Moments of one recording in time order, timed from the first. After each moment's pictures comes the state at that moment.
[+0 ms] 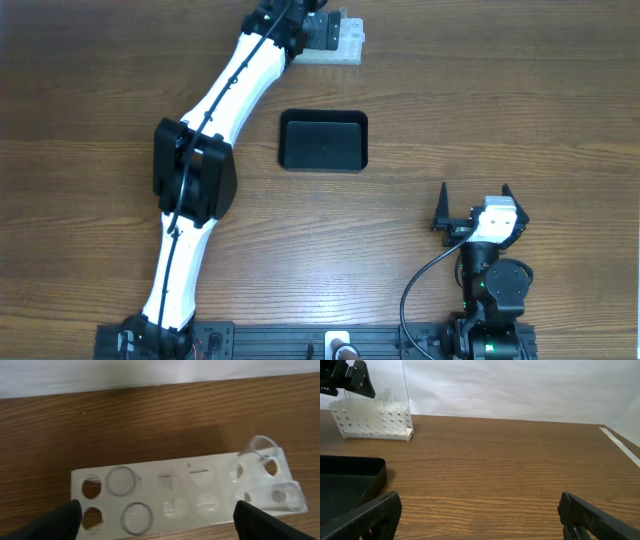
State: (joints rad) left arm -0.42 2.44 2.25 -0.65 -0.14 -0.24; right arm -0.01 0.01 0.03 -0.11 0.06 -0.07
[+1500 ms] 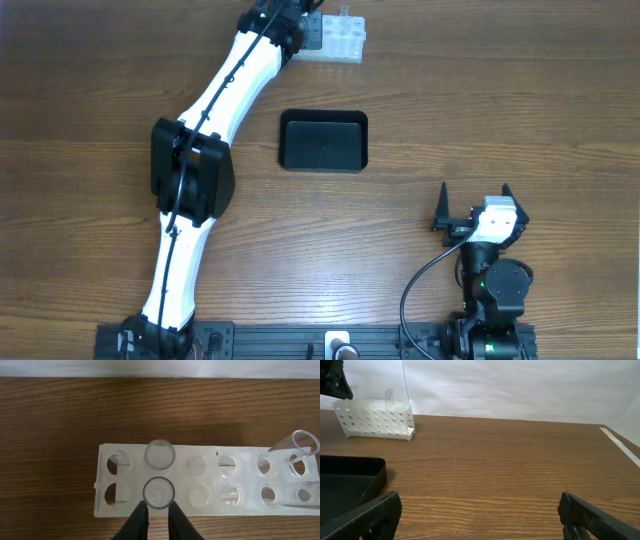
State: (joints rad) left arm -0.41 2.44 2.26 -0.69 -0.17 -0.32; right arm -0.01 0.01 0.03 -0.11 0.06 -0.07
